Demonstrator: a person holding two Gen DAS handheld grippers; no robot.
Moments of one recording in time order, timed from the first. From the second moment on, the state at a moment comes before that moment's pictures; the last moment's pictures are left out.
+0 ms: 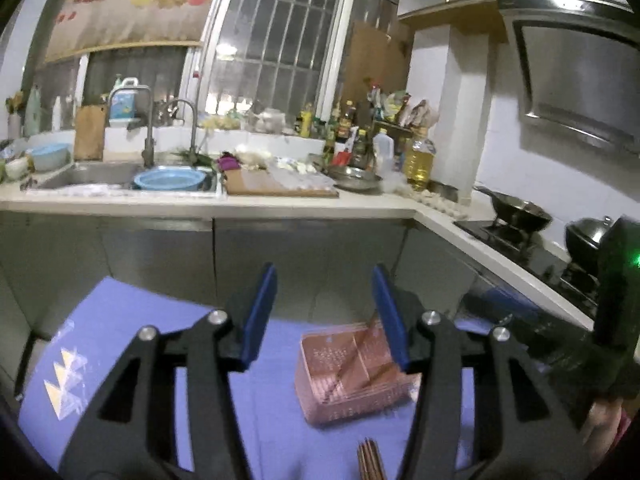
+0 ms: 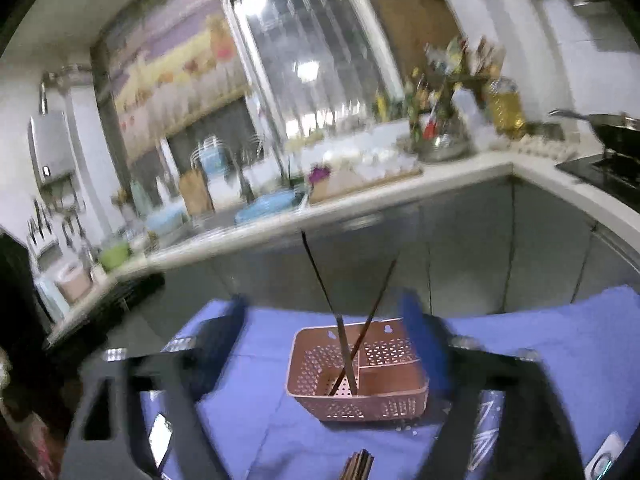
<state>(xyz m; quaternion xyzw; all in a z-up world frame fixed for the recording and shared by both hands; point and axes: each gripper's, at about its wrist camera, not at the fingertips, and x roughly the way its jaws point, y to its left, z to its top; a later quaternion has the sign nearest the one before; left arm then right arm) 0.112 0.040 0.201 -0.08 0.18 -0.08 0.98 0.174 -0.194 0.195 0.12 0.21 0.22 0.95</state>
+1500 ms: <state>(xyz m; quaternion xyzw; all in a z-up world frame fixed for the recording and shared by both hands) 0.070 -0.003 -0.035 -0.03 0.49 -0.15 0.86 0.071 -0.202 -0.030 -0.01 0.47 0.15 0.87</state>
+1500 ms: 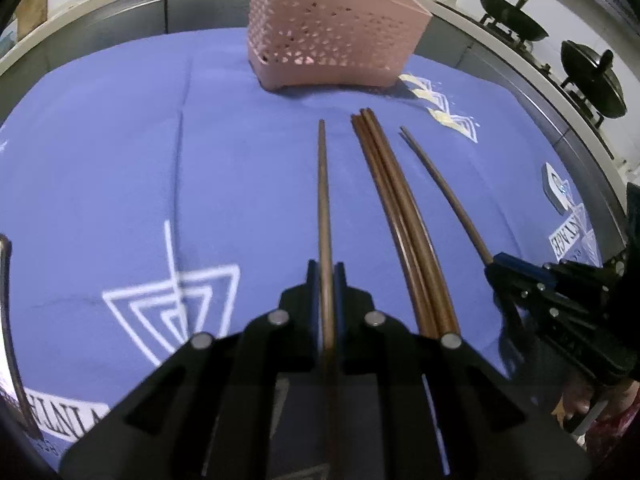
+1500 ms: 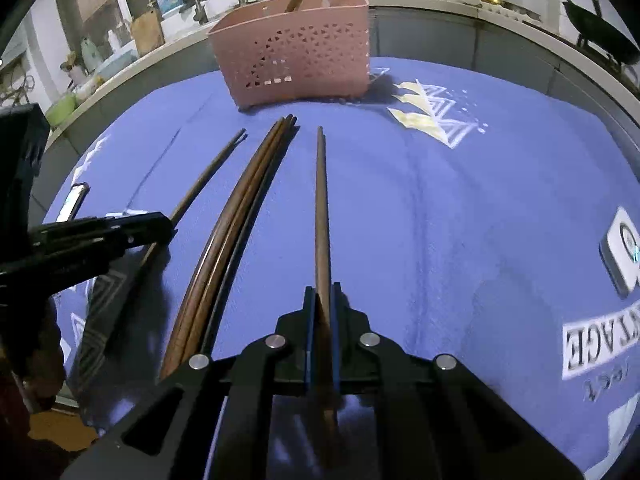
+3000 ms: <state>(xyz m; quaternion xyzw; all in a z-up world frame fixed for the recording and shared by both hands) 0.087 0.031 0.235 -0.03 0.16 -0.18 0.97 0.116 -0.165 0.214 0.04 0.12 0.22 0.97</state>
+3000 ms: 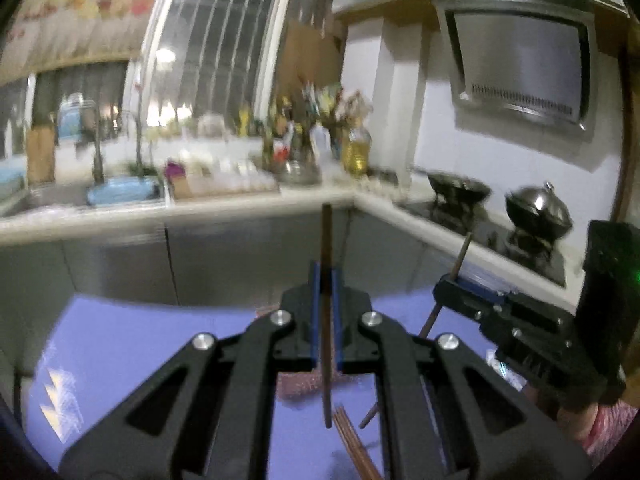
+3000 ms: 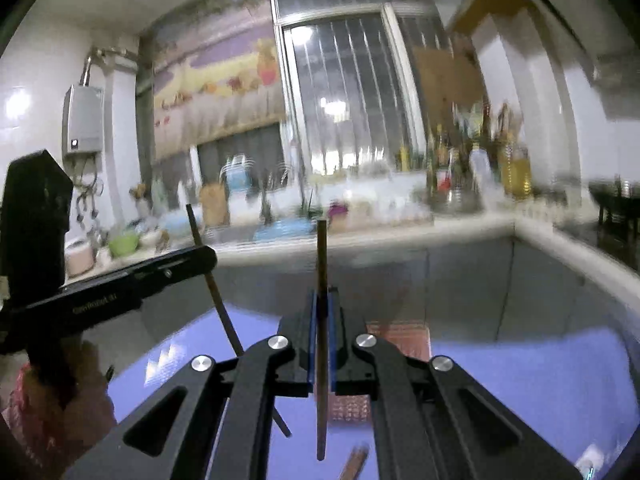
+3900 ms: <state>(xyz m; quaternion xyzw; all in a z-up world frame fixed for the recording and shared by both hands) 0.118 0.052 0.193 -0.09 0.18 -0.10 0.97 0.129 -0.162 0.189 0.07 0.10 0.19 0.97</state>
